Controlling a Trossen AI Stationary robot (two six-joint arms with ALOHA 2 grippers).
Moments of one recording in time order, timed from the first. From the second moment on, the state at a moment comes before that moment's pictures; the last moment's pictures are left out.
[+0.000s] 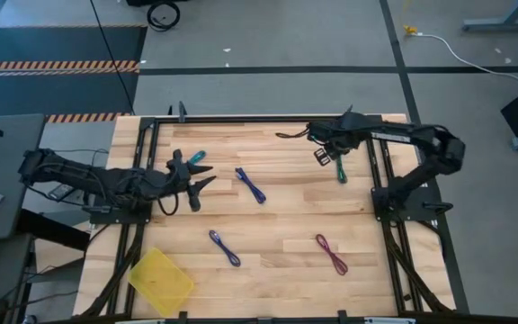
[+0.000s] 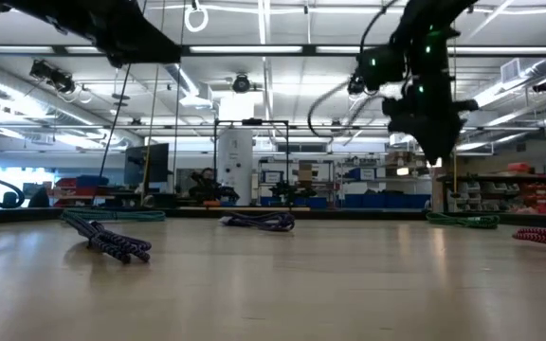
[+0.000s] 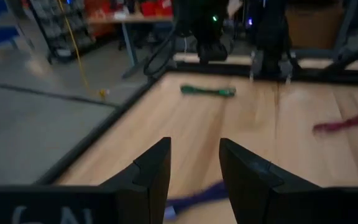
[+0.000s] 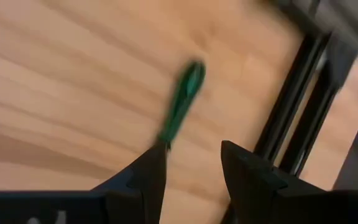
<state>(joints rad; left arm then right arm) -0.20 0.80 0.51 0.01 -0.62 -0.08 -0.48 1.49 1.10 -1.20 0.37 0.63</state>
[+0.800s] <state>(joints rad) -0.20 0.80 0.51 -0.08 -0.54 -0.26 -0.66 1.62 0.84 -0.86 0.14 0.47</state>
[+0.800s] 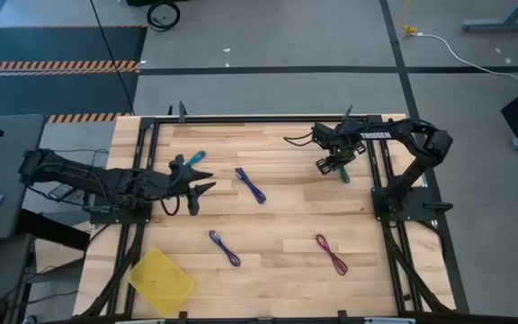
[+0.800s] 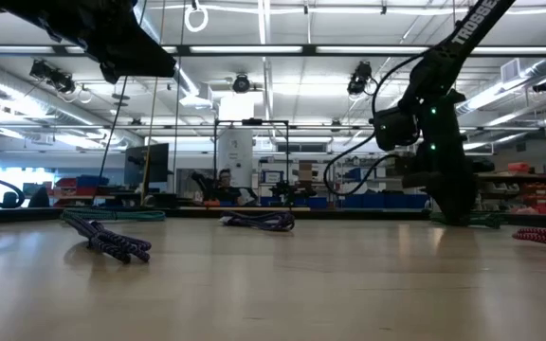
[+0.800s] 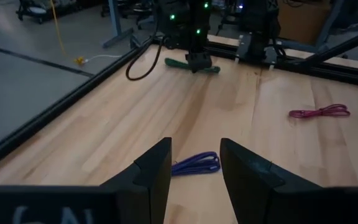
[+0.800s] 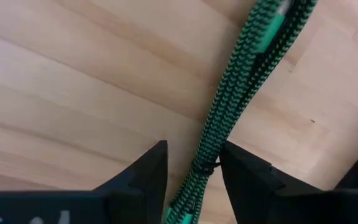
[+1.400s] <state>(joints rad) -0.20 0.80 0.51 -0.11 -0.54 -0.30 -0.50 1.61 0.89 -0.77 0.06 0.25</state>
